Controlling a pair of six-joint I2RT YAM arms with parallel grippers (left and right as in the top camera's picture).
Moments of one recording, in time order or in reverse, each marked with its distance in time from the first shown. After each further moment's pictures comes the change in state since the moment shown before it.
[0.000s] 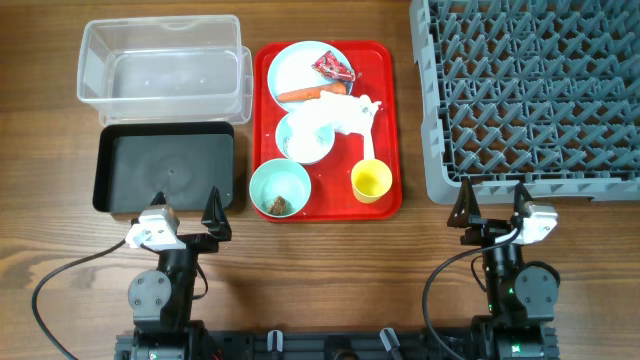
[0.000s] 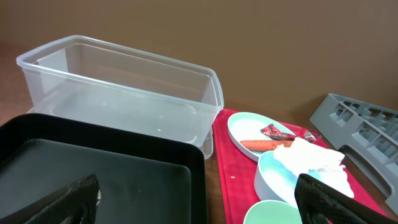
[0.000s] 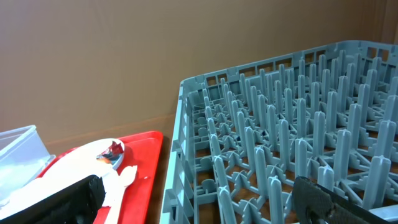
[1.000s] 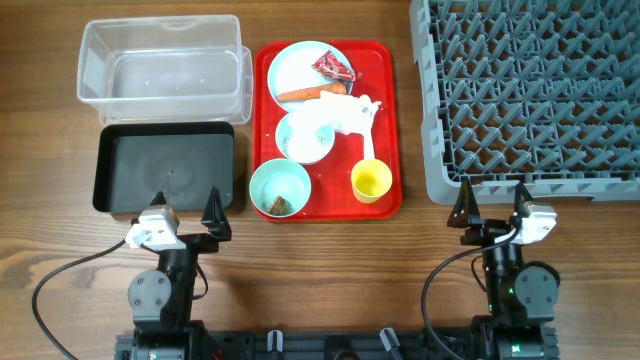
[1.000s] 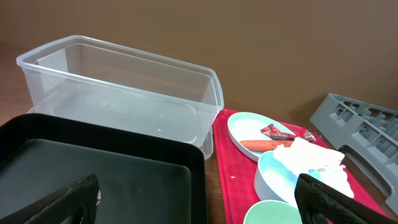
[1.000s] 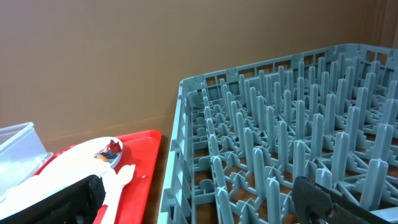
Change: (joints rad) left arm 0.000 0.000 0.000 0.000 0.000 0.000; right arm 0.000 0.000 0.000 0.000 0.000 -0.022
